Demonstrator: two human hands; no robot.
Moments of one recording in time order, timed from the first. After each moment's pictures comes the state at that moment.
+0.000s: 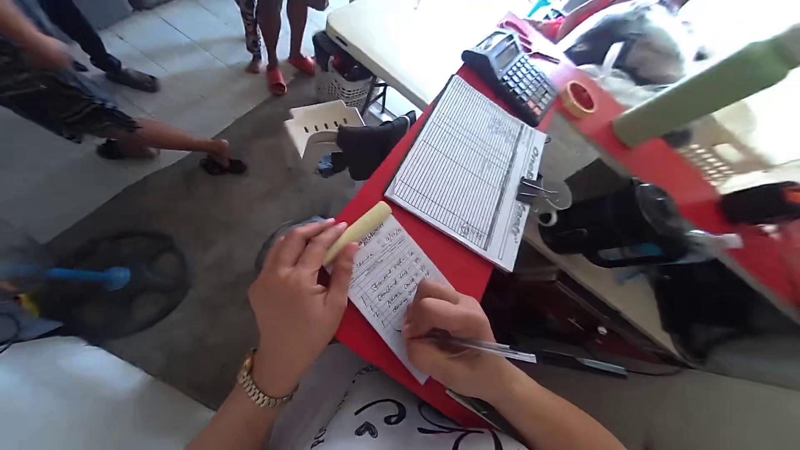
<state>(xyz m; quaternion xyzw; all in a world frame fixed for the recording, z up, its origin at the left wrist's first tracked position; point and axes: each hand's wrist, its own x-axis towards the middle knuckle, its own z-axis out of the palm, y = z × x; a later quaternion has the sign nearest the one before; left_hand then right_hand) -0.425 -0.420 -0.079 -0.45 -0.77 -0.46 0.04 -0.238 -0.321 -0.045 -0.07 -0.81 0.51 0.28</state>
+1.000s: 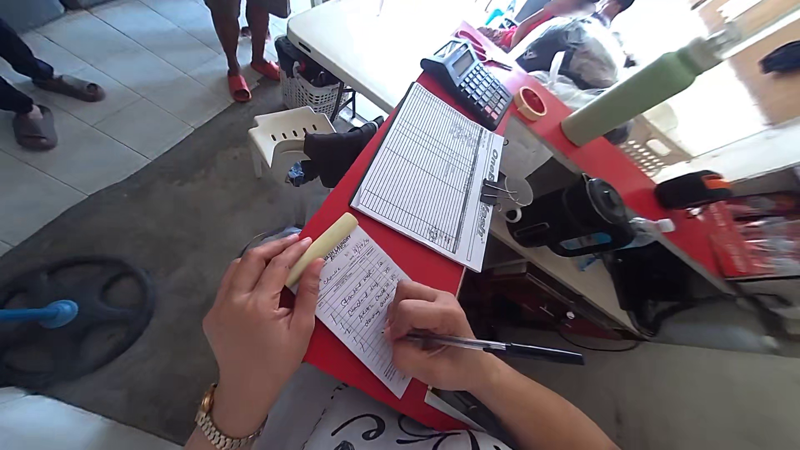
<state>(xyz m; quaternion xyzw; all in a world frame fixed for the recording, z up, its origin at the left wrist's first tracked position) -0.426 -0.420 -0.082 -0.45 -0.77 -0.45 0.05 -0.234 -0.308 -0.042 -0.07 -0.81 0.51 0.28</state>
